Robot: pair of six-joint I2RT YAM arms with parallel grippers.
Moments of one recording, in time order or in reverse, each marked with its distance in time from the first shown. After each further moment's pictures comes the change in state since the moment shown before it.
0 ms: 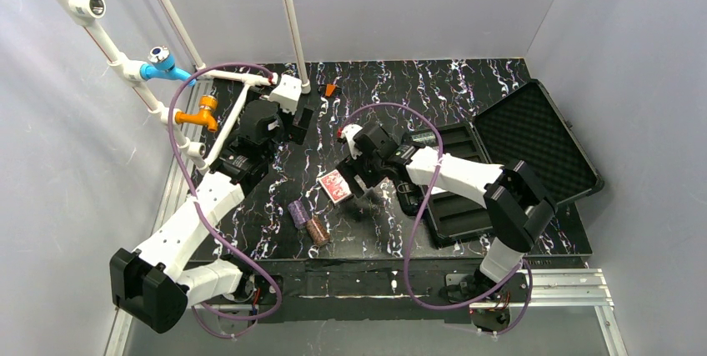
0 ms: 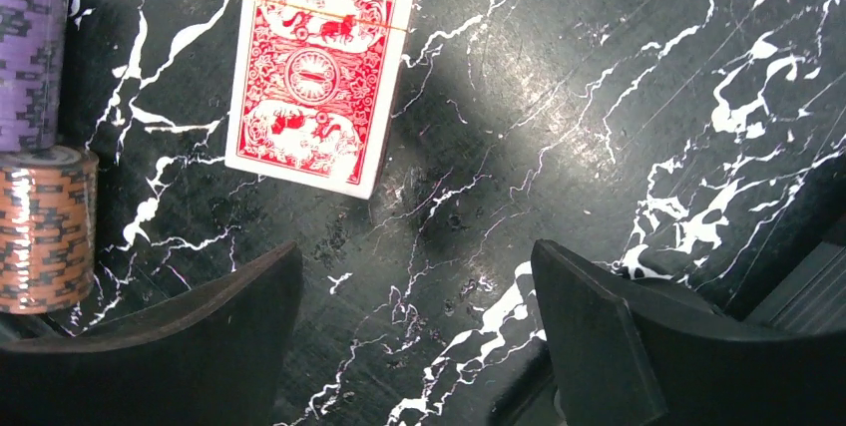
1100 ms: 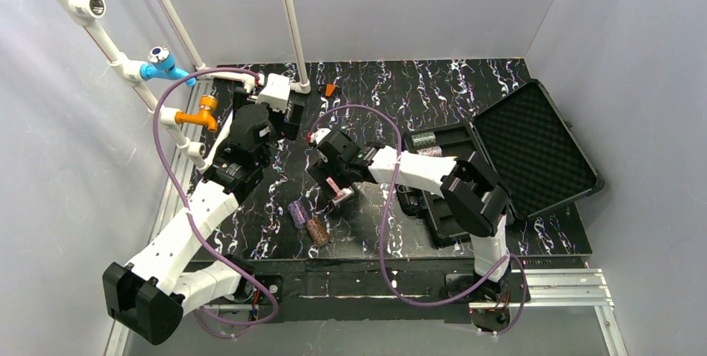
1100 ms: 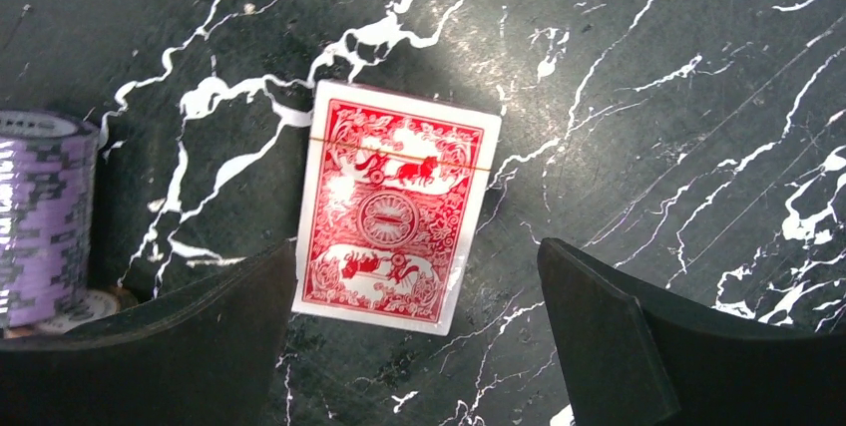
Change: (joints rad) left arm 0.000 -0.074 -0.030 0.061 -0.110 0.002; right arm 0.117 0.241 0.249 -0.034 0.130 0.033
